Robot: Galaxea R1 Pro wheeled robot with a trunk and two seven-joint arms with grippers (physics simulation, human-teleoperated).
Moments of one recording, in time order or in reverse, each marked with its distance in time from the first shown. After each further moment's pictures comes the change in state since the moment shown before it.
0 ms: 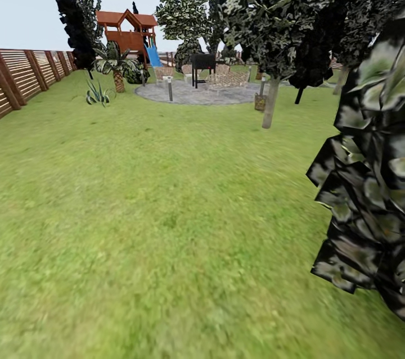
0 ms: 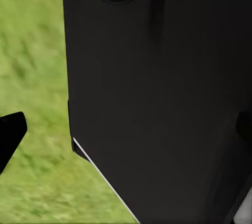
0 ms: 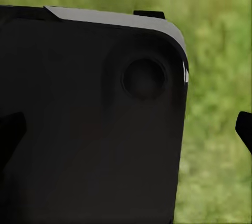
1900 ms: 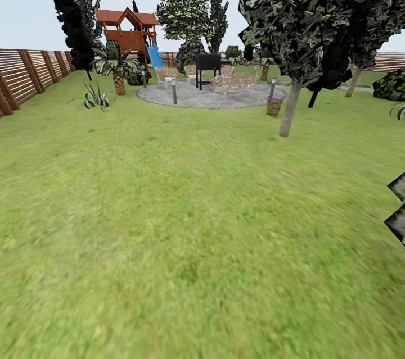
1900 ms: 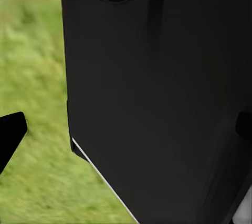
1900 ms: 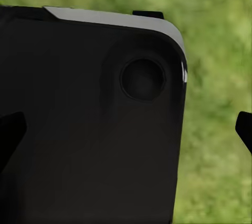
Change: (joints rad) left arm 0.000 -0.002 0.000 0.000 0.000 -0.001 0.000; right arm 0.000 -0.002 -0.001 0.000 0.000 -0.001 0.000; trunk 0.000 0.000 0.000
